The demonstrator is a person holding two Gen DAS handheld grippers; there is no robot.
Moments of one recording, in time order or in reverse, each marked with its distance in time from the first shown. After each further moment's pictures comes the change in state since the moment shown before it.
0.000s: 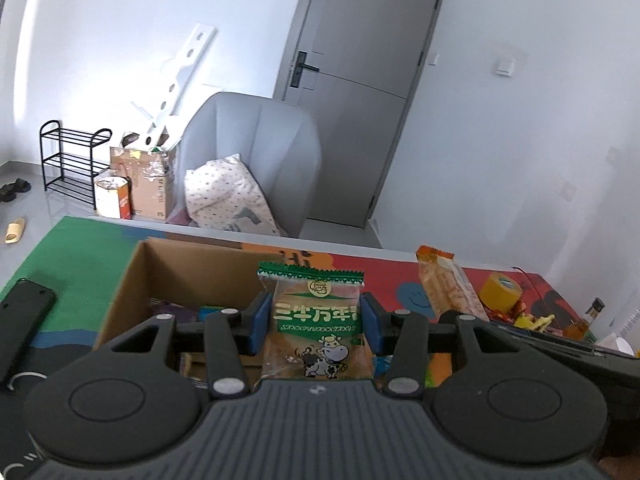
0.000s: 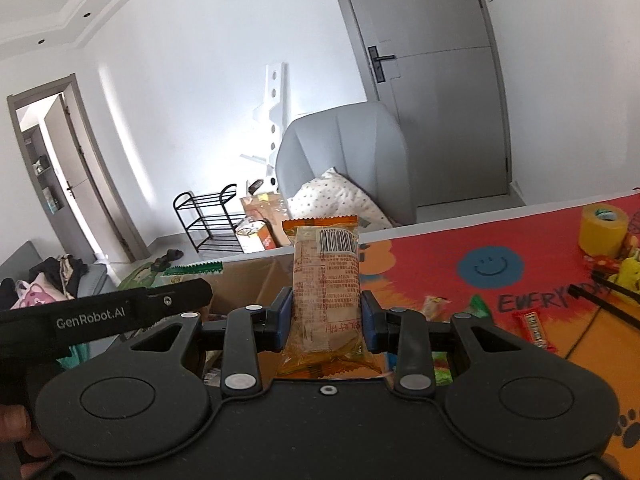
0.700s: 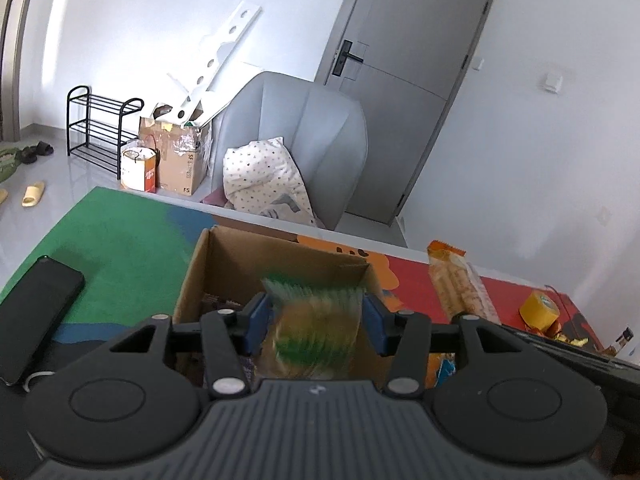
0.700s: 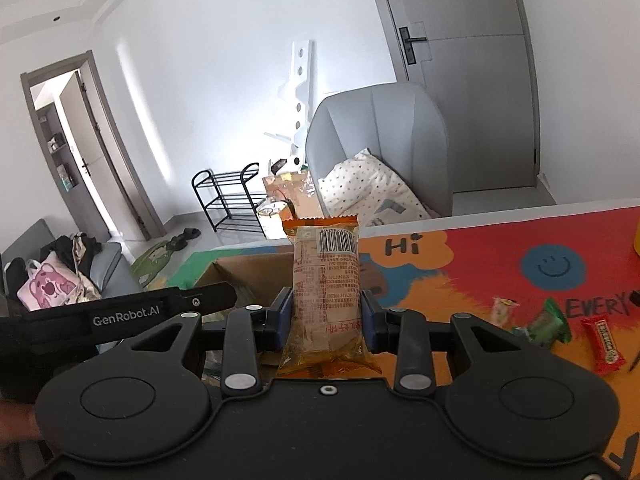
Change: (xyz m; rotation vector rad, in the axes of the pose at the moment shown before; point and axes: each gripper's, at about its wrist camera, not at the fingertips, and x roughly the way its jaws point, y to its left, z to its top) left arm 0.029 0.065 0.008 -0.114 0.039 0.047; right arm 0.044 0.050 0.006 -0.042 0.062 0.046
